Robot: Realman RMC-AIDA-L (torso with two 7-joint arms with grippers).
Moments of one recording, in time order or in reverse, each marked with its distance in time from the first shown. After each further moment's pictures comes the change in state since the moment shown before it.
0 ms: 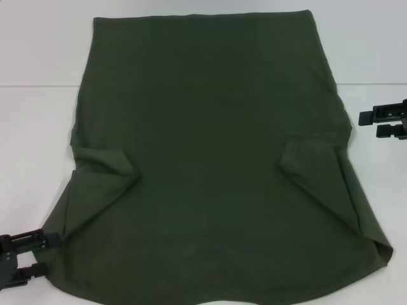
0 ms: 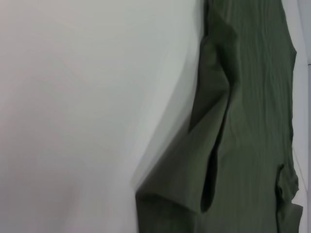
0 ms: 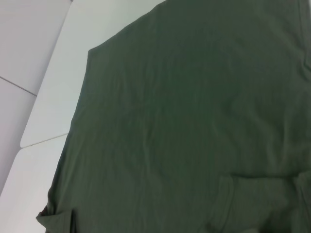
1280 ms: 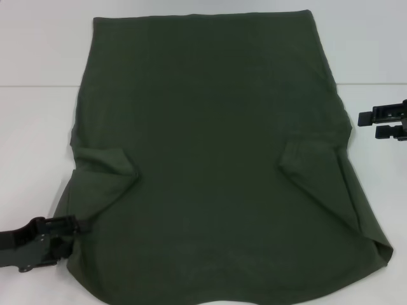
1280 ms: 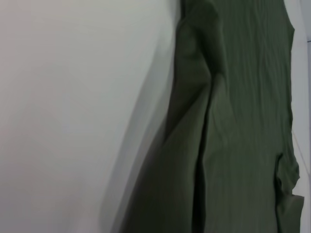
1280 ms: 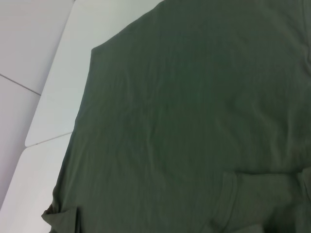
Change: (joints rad) left arm -0.095 -0.016 0.042 -0.053 0.019 -0.077 0.004; right arm -0.002 0.001 0.011 0.000 0.000 -0.015 0.002
